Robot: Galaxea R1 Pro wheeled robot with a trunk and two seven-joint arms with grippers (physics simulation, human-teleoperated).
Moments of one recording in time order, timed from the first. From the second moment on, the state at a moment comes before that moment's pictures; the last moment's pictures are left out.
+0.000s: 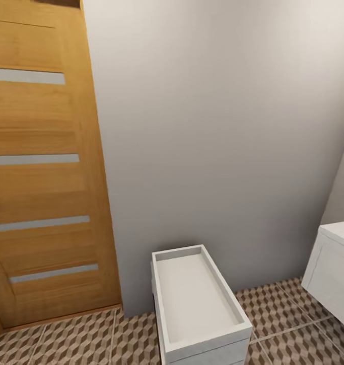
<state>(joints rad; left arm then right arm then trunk) -0.19 -0.06 0.03 -0.01 0.16 -0.09 0.25 -0.17 -0.07 0.04 0.03 -0.04 -0.02 -0.05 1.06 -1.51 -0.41</state>
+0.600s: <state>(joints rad) -0.19 -0.05 0.03 0.00 0.16 -0.09 0.25 -0.17 -0.06 0.04 0.03 -0.04 -0.02 -0.05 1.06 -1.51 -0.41</state>
